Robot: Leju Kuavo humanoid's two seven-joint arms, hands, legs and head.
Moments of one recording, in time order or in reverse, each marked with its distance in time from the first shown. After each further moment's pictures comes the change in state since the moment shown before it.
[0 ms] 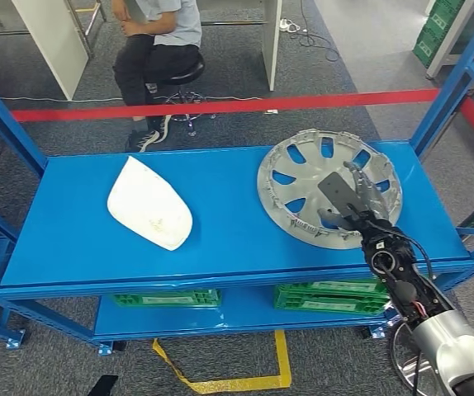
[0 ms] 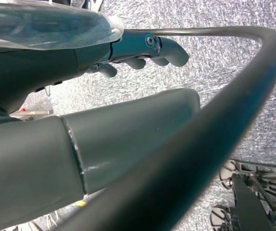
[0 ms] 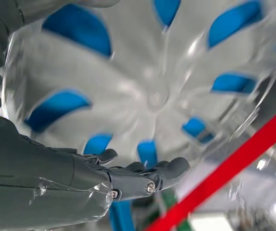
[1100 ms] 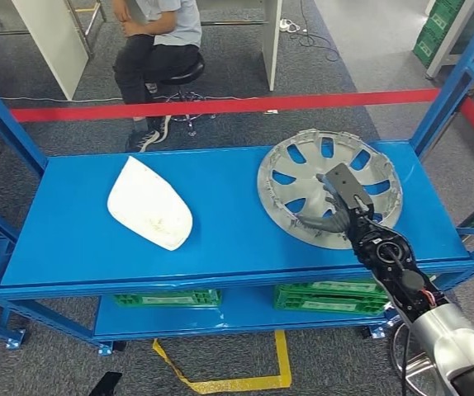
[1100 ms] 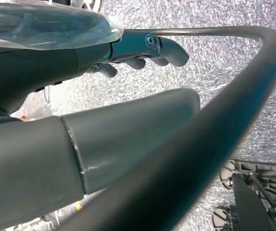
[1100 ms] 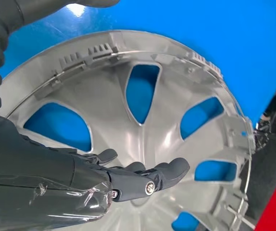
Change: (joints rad) left arm -0.014 0.000 -0.058 0.000 0.016 0.000 0.007; right arm -0.040 0.001 0.059 0.039 -0.458 0.241 -0.030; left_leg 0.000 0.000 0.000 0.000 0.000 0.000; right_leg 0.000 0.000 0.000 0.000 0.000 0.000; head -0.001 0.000
